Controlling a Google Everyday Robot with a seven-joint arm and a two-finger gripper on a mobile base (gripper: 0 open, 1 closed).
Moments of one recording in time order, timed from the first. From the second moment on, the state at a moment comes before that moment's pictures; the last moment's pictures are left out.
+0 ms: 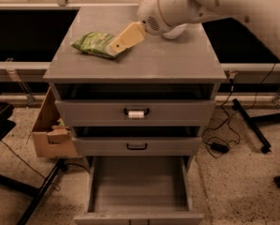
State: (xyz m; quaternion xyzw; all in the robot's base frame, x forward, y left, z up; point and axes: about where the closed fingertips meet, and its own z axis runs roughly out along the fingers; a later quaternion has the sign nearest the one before) arm 0.662 0.023 0.988 -0.50 0.70 0.14 0.48
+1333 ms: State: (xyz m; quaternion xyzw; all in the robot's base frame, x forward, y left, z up) arm 0.792 0.076 0.892 -0.48 0.74 0.12 0.44
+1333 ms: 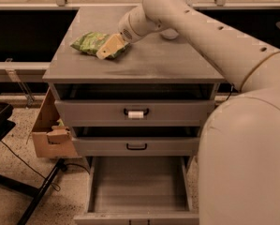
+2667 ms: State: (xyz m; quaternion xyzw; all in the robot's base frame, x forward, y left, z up) arm 0.824 0.131 0.848 -0.49 0.73 0.18 0.44
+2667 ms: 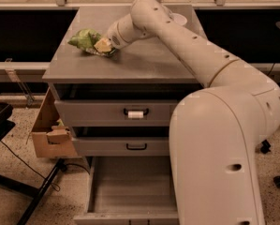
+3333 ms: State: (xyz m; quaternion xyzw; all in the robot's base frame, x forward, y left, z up) arm 0.796 0.132 0.889 -0.53 0.70 0.17 0.45
